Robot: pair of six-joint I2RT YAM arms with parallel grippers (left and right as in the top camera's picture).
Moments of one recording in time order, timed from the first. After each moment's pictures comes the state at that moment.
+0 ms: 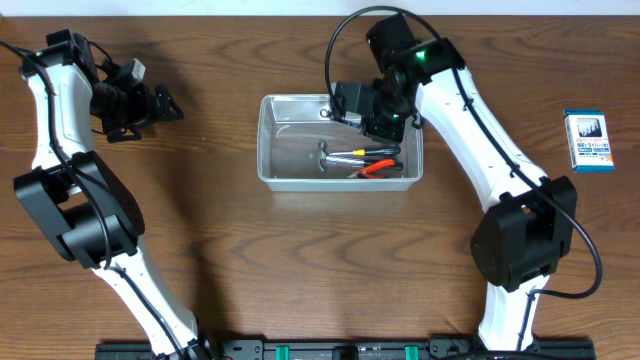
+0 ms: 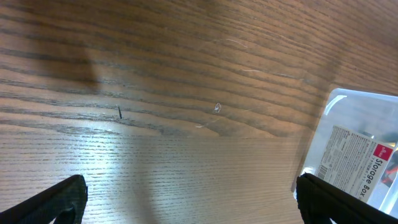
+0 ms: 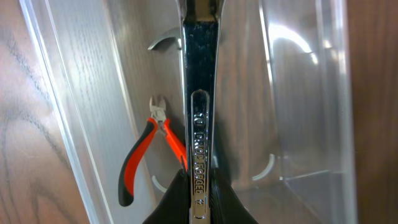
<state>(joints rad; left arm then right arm) 0.37 2.22 1.98 -1.27 0.42 0.16 0.41 2.05 1.90 -1.21 -0.21 -0.93</state>
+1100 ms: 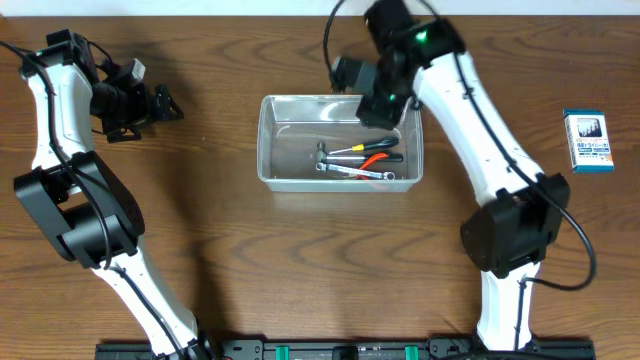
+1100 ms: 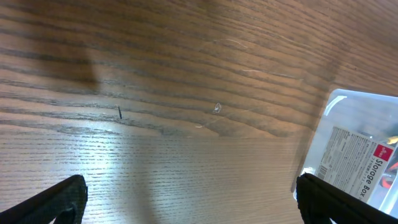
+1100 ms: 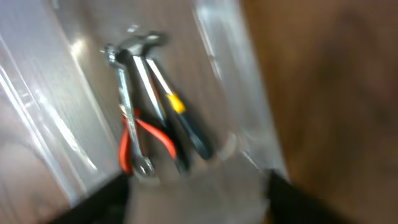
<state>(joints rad) 0.37 2.22 1.98 -1.27 0.42 0.16 0.40 2.14 2.24 -1.38 -0.09 -0.76</state>
